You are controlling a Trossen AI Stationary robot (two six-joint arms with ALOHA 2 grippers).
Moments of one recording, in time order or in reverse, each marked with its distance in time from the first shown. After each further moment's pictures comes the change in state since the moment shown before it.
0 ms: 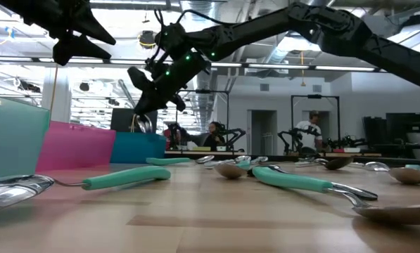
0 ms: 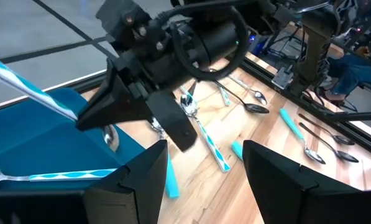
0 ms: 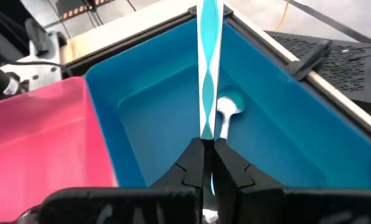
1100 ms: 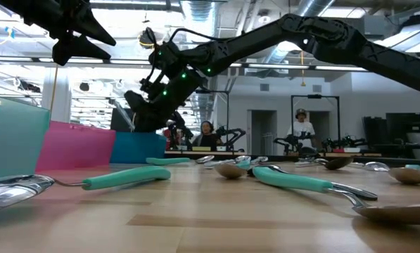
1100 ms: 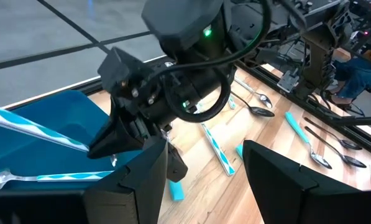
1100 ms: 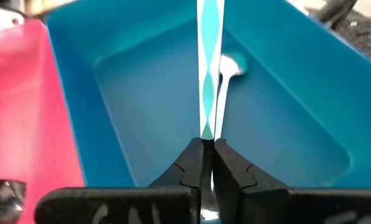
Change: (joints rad) left arm 0.000 0.000 0.000 -0.001 -0.026 -0.003; right arm 0.007 0.080 0.000 -0.015 0.010 -0.029
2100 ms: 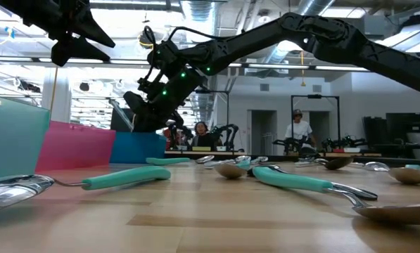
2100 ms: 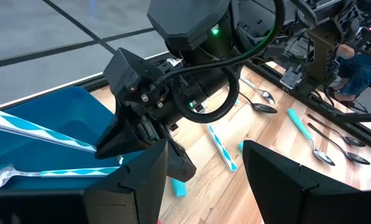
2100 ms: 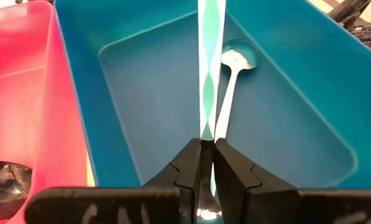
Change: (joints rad) left arm 0.000 0.000 0.000 -0.018 0.000 -0.003; right arm 0.009 0.000 0.000 -0.011 0.002 -0.053
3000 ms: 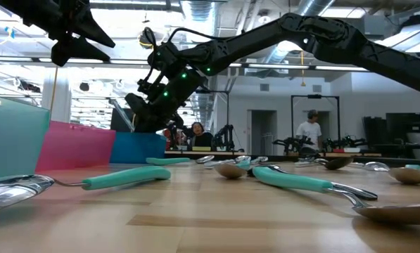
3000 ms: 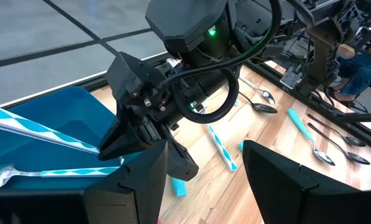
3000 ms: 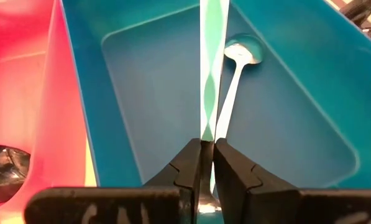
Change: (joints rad) left arm 0.000 0.000 0.000 0.000 0.000 0.000; right arm 0.000 0.000 0.000 -0.019 -0.024 -0.050
